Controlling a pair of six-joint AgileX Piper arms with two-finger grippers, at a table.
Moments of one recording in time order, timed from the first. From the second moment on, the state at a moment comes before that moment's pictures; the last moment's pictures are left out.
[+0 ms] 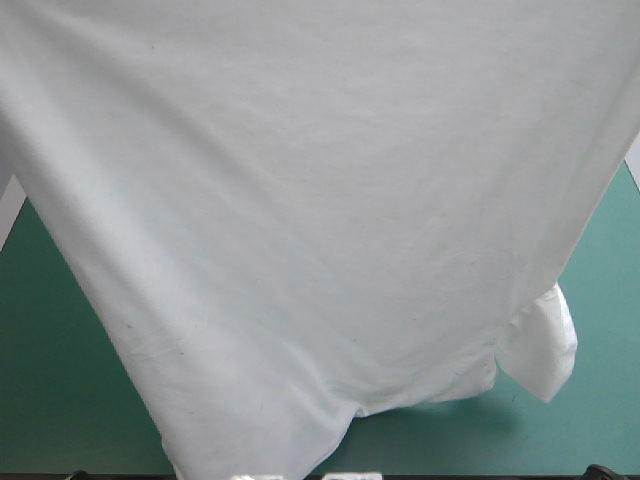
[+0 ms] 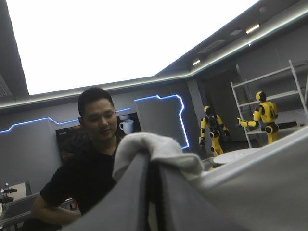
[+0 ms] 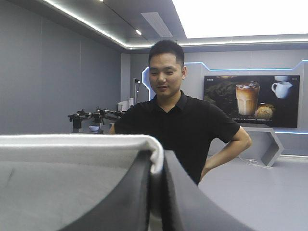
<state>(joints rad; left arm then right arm) -0.40 1.14 -2.31 -0.20 0.75 0.36 0.67 1.26 -2.46 -0.51 0.90 0.17</state>
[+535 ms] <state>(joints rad) -0.40 1.55 -2.30 -0.12 0.27 0.32 0.53 1.53 -2.46 -0.92 0.68 0.46</state>
